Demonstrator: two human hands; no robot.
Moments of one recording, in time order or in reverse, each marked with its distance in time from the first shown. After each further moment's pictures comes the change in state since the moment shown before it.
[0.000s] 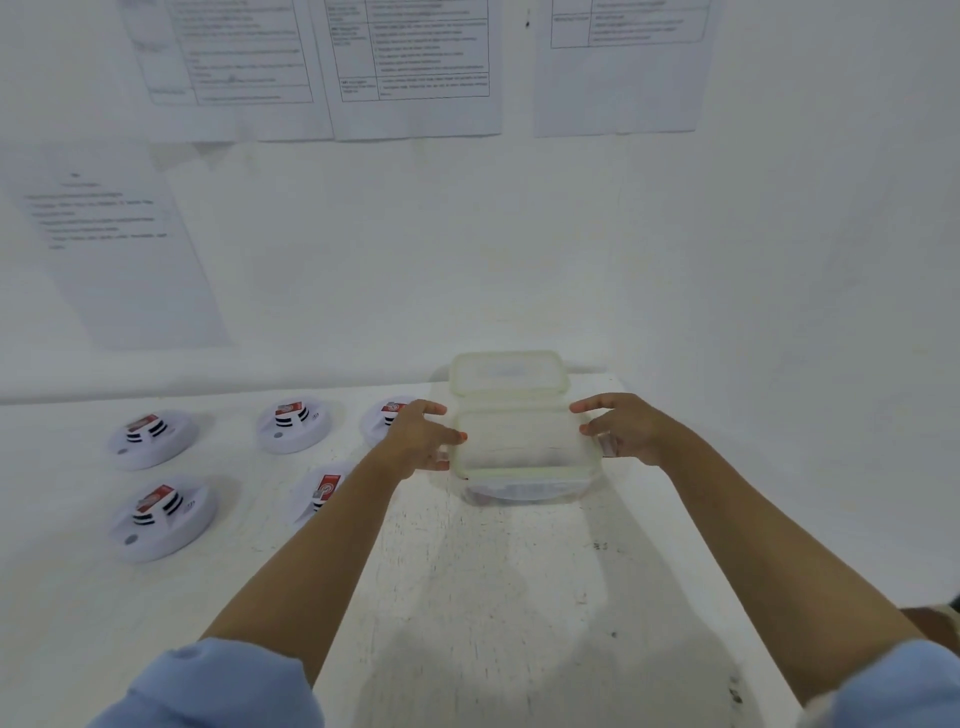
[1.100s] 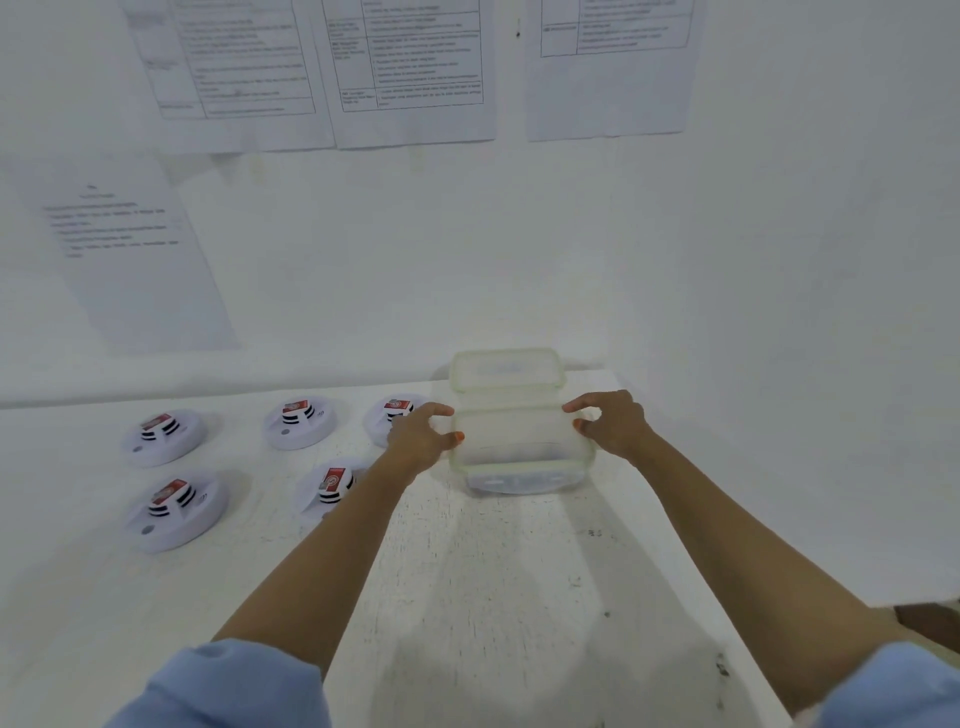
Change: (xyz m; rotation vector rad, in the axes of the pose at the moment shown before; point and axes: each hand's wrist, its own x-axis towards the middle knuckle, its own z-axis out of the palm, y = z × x) left_hand 0.000 -0.020 0.002 0.461 0.141 0.216; right_hand -0.008 0.010 0.017 -0.634 0.324 -0.215
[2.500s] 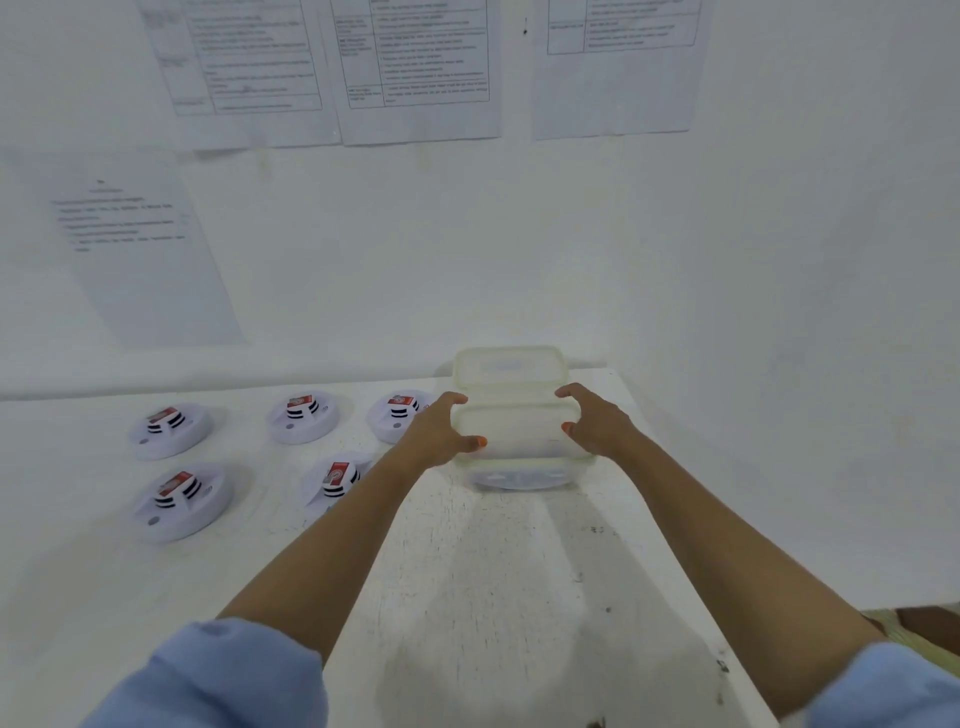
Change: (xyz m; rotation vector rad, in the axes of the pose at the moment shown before) left_hand -0.002 0.007 0.003 0.116 -0.126 0.119; right_hand -0.010 -0.022 0.009 -0.158 -0.148 -0.029
